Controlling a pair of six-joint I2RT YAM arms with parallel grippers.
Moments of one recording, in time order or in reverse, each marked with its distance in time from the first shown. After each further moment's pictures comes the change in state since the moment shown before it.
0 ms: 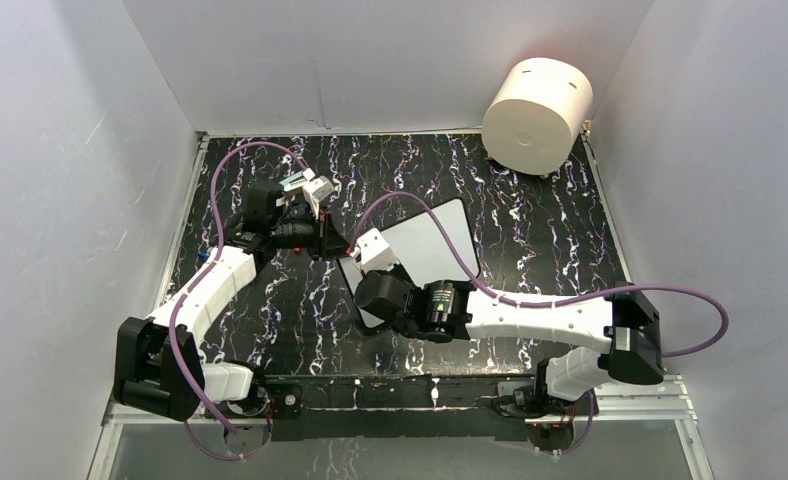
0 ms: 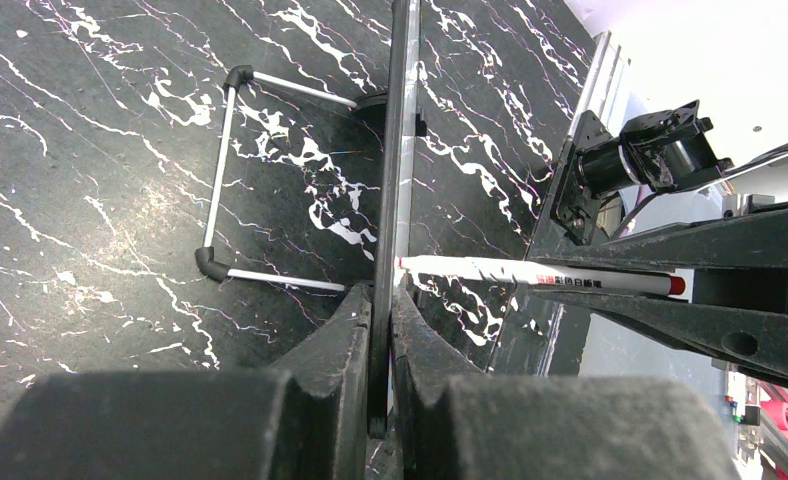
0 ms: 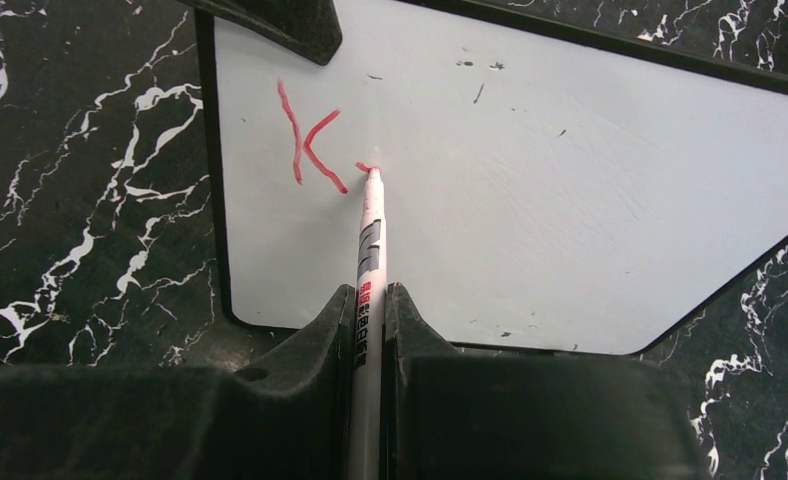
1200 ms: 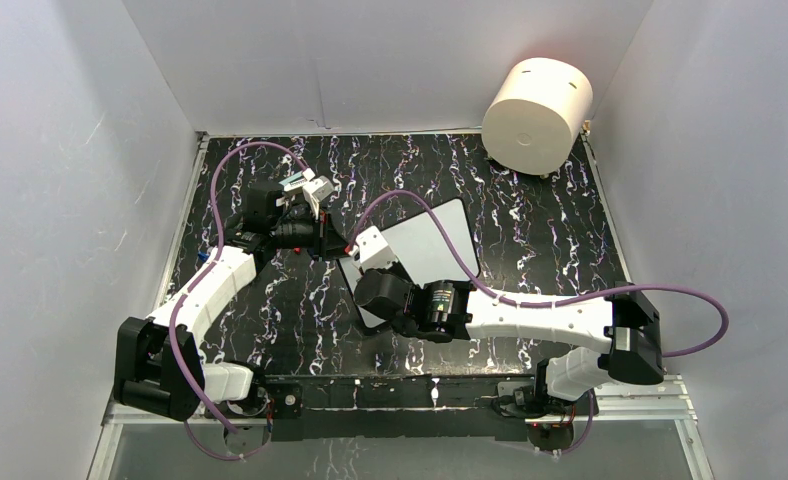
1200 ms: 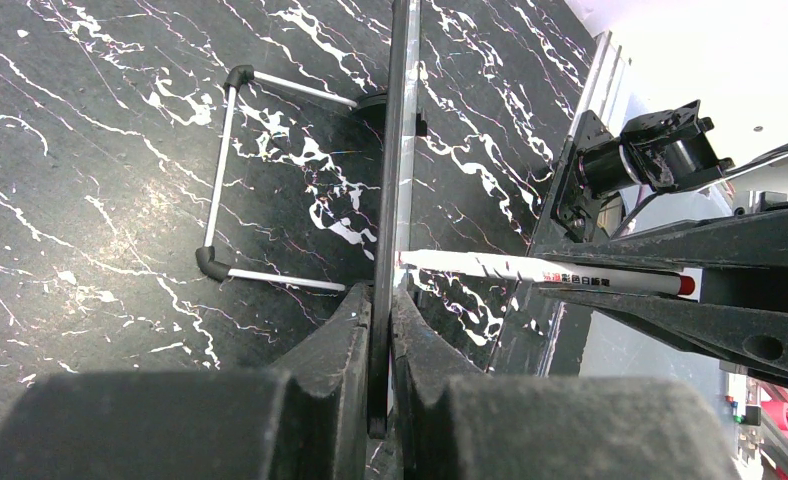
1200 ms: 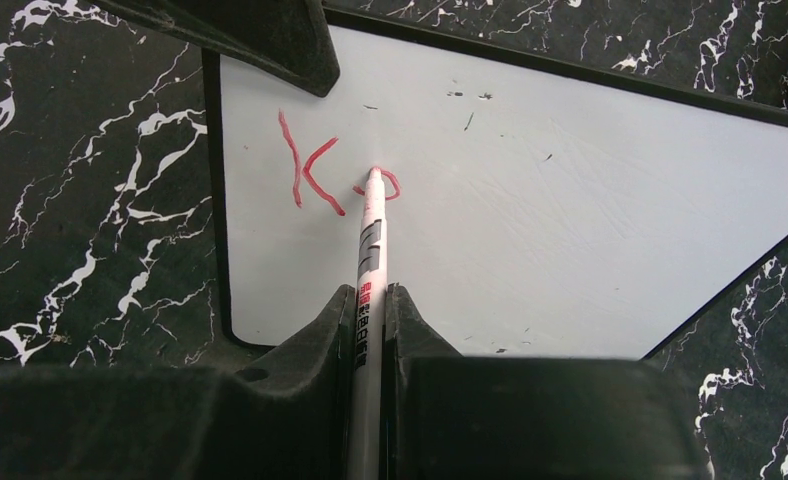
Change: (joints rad) left arm 0.000 0.000 0.000 0.000 0.000 0.000; right arm -0.001 0.000 0.000 0.040 0.034 -0.025
